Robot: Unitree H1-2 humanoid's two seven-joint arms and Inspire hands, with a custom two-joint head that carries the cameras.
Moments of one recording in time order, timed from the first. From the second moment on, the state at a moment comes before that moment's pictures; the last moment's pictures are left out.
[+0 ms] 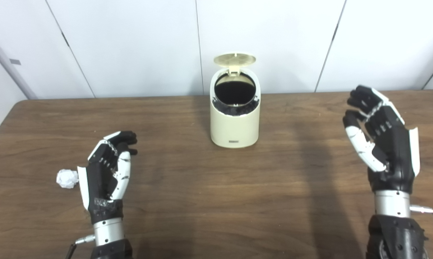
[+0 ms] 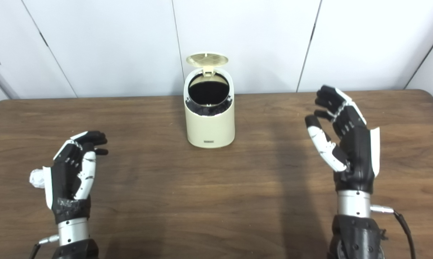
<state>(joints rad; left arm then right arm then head) 0.07 -0.05 0.11 -0.26 0.11 -0.26 0.19 0.00 -0.06 -0.12 -0.43 -0.10 -0.01 -0.13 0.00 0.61</state>
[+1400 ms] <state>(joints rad) 0.08 0.32 0.30 -0.58 0.93 0.19 -0.06 0.03 -0.06 -0.14 -0.35 -0.05 -0.08 -0.12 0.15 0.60</state>
